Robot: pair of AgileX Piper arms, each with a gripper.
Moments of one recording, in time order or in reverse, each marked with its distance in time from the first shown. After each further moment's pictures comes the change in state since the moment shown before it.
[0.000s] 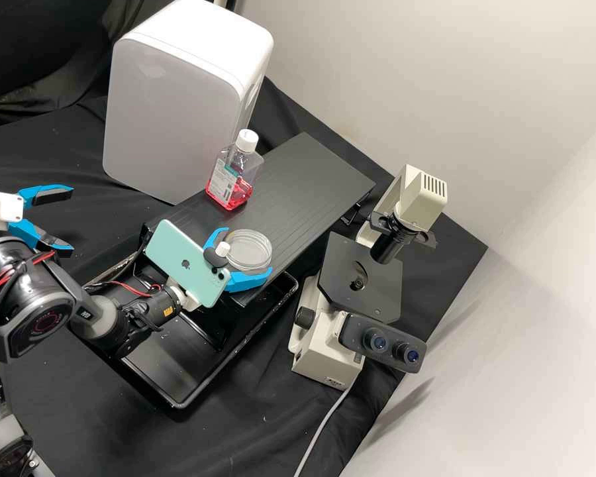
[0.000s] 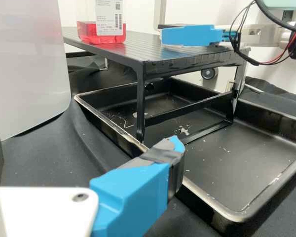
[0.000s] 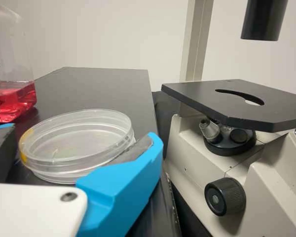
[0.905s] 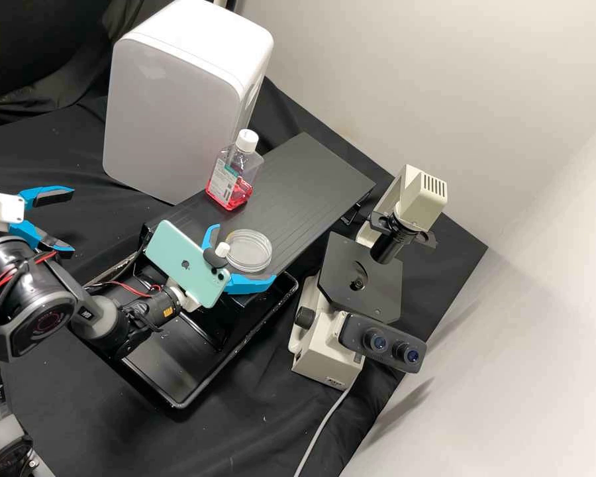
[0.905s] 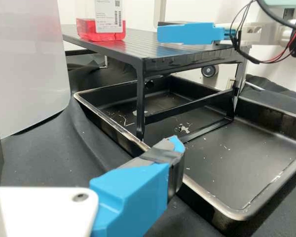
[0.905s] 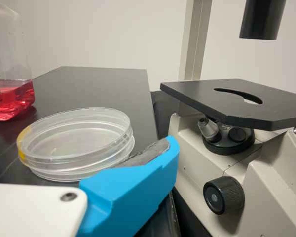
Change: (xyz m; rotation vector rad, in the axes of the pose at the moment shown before) left arm 0.002 -0.002 0.000 0.002 0.003 -0.007; right arm 0.001 -0.002 0.002 0.000 -0.003 -0.003
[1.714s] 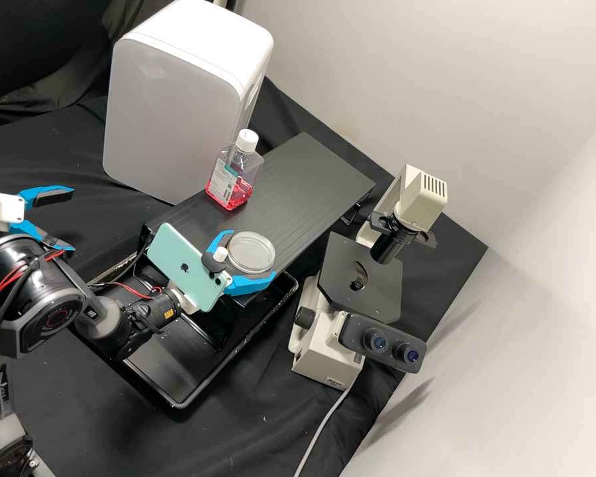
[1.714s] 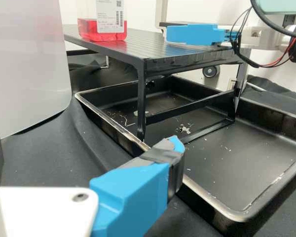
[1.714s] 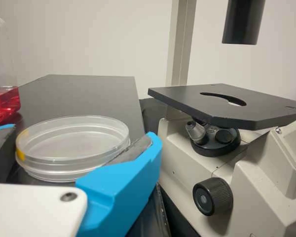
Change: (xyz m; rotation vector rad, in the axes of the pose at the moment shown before) left arm 0.000 0.000 0.001 -0.003 0.005 0.002; right arm 0.001 -0.003 0.003 0.004 0.001 0.000
